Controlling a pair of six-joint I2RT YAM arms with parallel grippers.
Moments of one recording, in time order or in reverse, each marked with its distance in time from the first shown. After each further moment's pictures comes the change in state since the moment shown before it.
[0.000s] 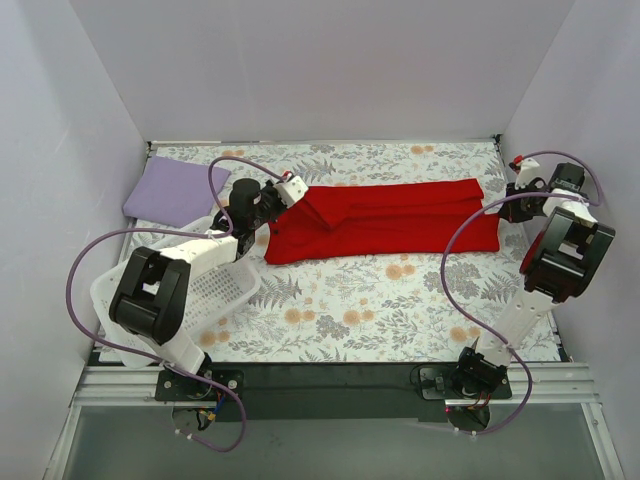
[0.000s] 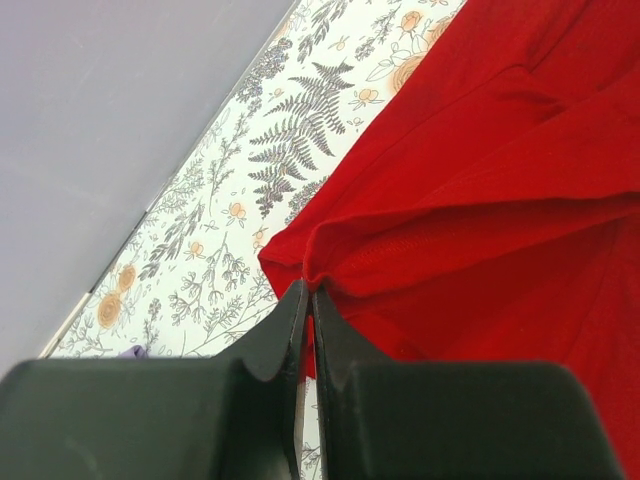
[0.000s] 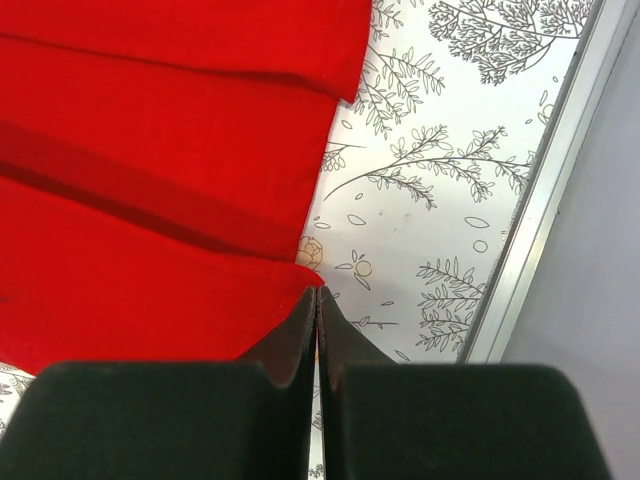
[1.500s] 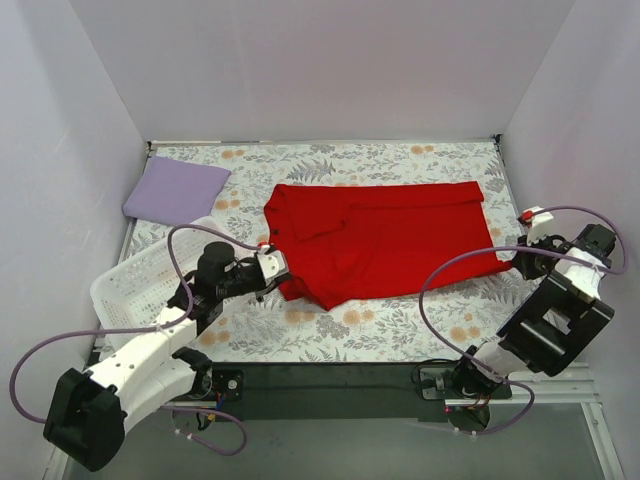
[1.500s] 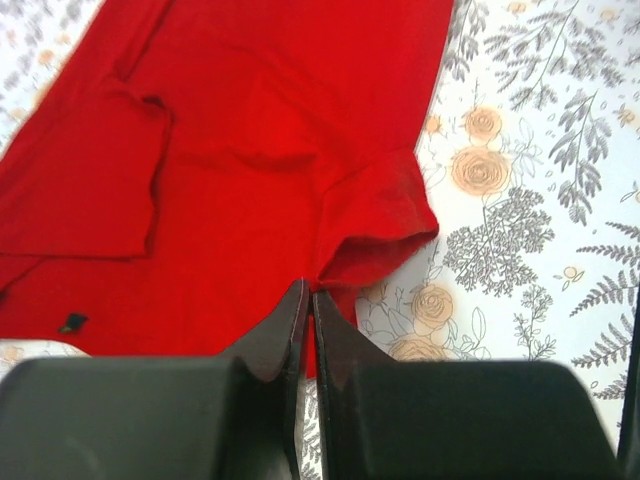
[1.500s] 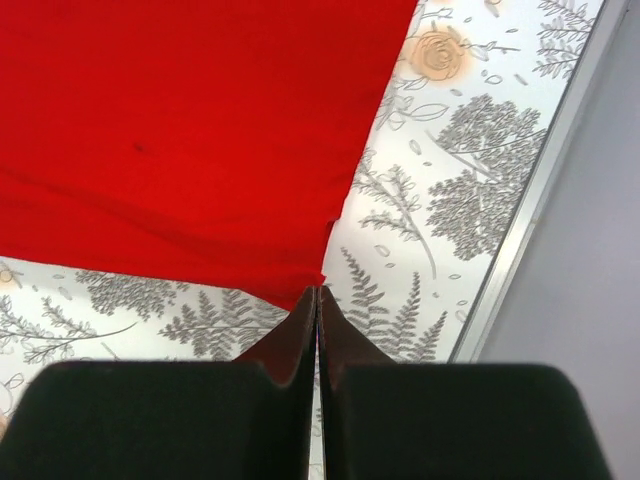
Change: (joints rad) left arm -0.091 -0.775 -0.473 -0.379 0.441 -0.188; right arm -0.255 -0.600 -0.587 -0.134 -0.111 -0.396
